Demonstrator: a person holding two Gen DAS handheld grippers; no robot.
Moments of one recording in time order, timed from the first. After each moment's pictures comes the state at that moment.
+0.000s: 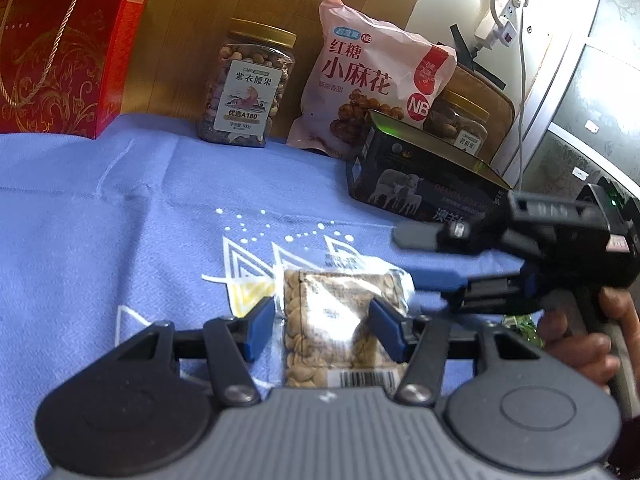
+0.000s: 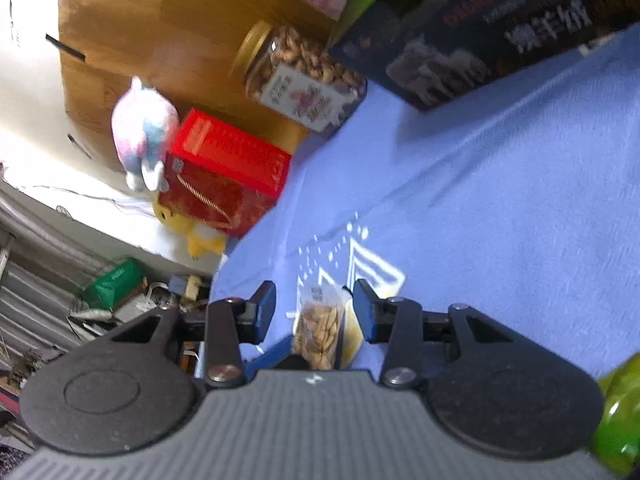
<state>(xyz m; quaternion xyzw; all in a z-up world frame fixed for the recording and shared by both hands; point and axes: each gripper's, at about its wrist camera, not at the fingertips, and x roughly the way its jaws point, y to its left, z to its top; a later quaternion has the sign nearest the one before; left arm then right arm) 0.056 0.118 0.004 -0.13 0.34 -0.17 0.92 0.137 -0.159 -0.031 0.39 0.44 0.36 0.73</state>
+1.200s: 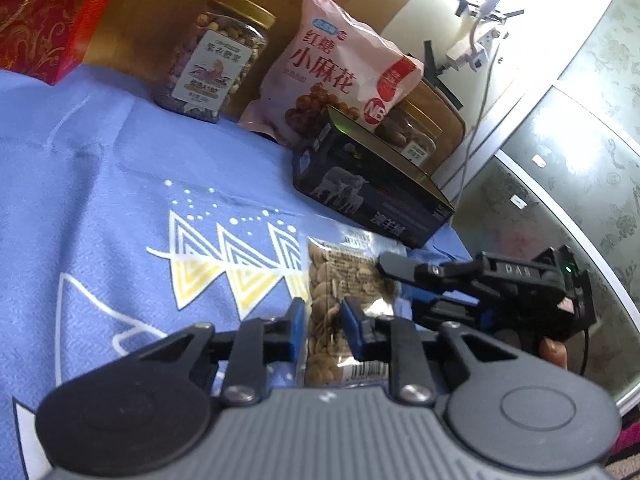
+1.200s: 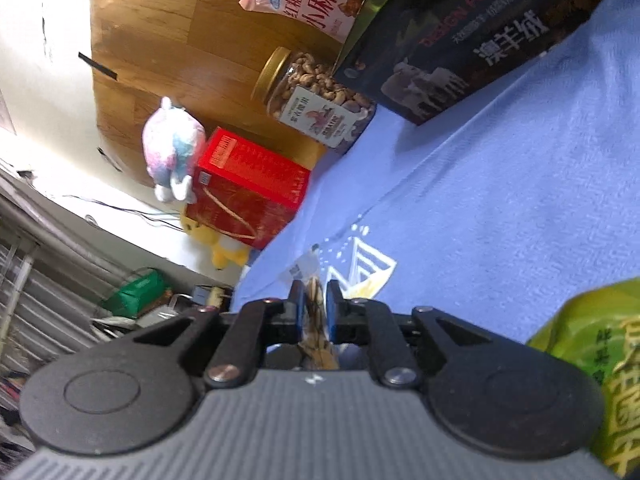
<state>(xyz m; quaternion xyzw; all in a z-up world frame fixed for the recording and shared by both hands) 0.060 0.132 -0.004 -0.23 0.35 -0.25 0.87 0.118 -0.181 -0.029 0.41 0.39 0.36 0.74</state>
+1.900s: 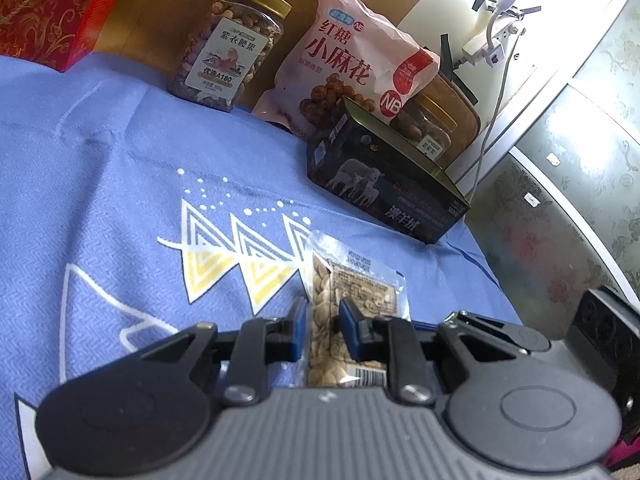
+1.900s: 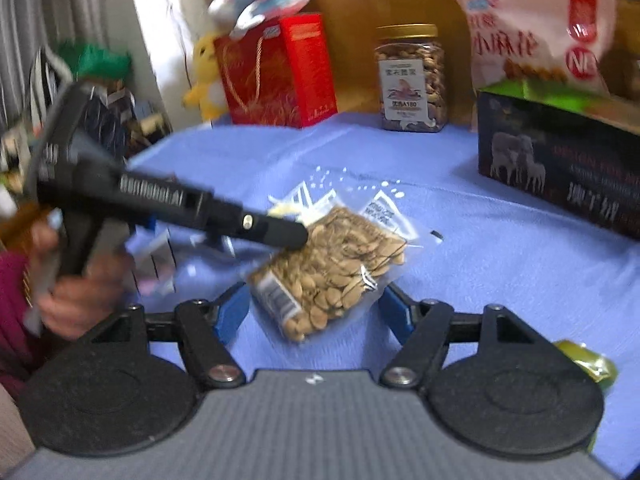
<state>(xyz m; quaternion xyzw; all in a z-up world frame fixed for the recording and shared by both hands) 0.065 0.131 -0.009 -0.23 0.36 -0.24 0.87 0.049 -0.122 -0.010 -0.02 0.30 0.41 0.86</state>
